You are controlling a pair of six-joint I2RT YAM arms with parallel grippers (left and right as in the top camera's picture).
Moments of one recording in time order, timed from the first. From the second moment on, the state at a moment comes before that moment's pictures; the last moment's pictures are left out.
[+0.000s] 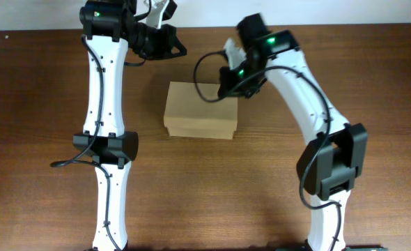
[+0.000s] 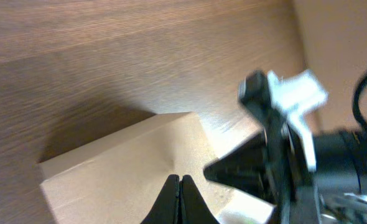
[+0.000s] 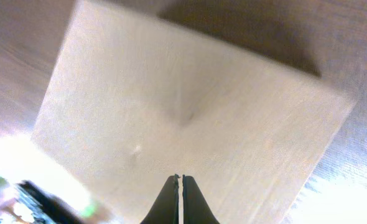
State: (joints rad) left arm -0.14 2.60 3.13 -1.68 0.71 -0.01; right arm 0.35 2.16 2.07 -1.24 -0.43 0.16
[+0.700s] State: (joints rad) left arm -0.22 2.21 2.77 -1.68 0.22 0.00; right arm 0.44 1.95 2.07 -1.41 -0.05 0.11
